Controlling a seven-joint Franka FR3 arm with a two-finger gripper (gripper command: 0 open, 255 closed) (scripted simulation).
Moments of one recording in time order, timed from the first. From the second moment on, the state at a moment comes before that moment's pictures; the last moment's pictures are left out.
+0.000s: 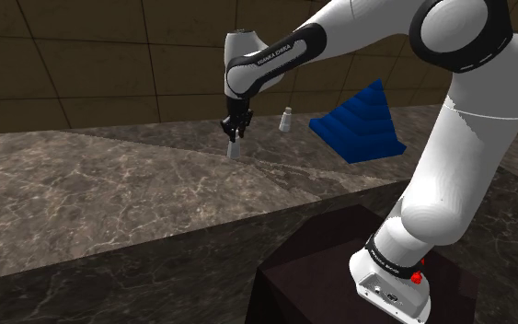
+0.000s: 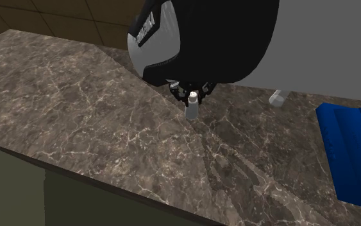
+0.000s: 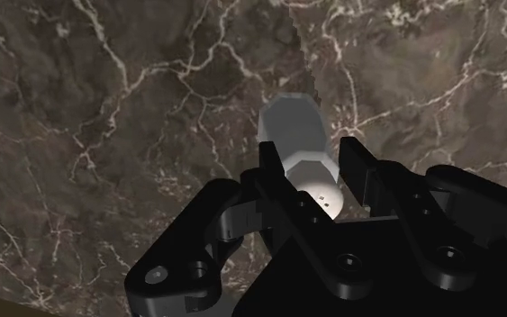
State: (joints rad) arm 0.05 0.18 0.07 -2.03 -0.11 2.23 0.10
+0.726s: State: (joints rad) arm 0.04 0.13 0.07 -1.98 -0.10 2.13 0.09
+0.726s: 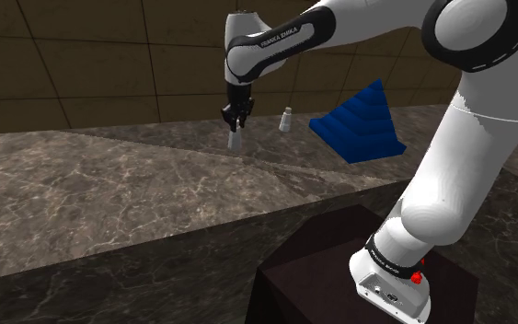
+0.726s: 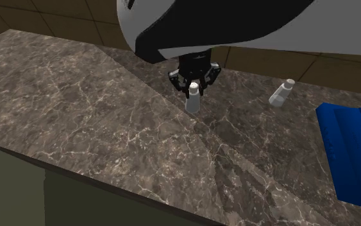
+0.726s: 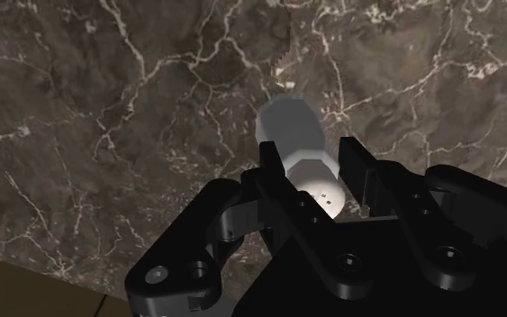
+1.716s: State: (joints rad) arm 0.04 0.07 0.07 -1.84 -0.08 1.94 0.07
